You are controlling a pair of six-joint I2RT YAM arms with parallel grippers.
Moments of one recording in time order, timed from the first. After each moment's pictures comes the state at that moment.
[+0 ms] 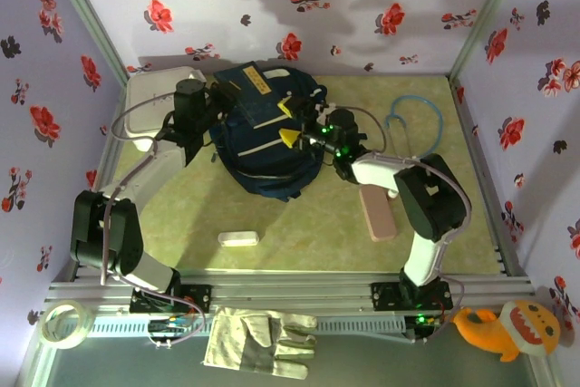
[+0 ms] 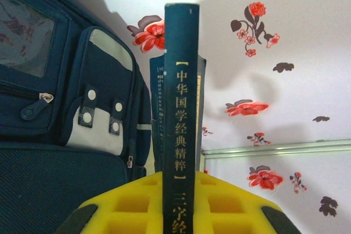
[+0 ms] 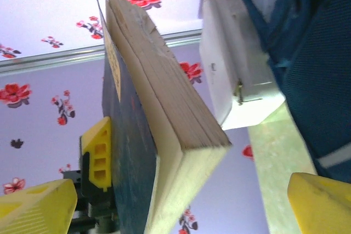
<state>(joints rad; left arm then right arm) -0.33 1.52 1.13 0.13 0.14 -1.19 0.56 1.83 1.02 0.77 -0.46 1.66</state>
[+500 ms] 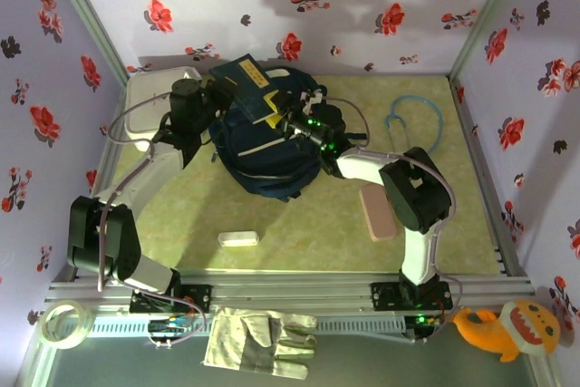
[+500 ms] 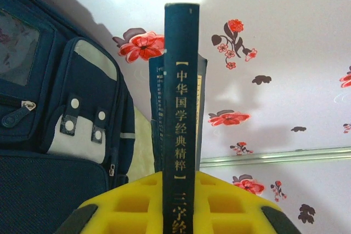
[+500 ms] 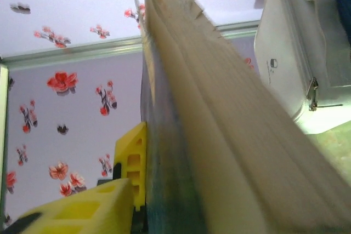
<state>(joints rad) -0.33 1.49 1.12 0.16 0.12 -1.22 0.62 1.92 1.13 0.91 -0.39 1.71</state>
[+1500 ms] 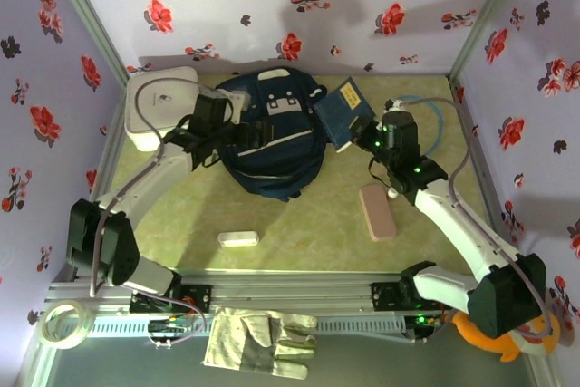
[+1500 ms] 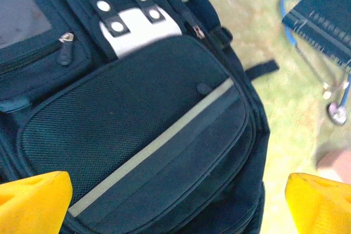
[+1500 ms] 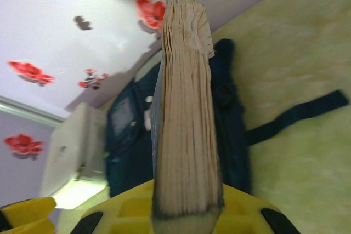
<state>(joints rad) -0.48 1.50 1.20 -0.37 0.18 -0.21 0.39 1.12 0.91 -0.20 0.02 0.79</state>
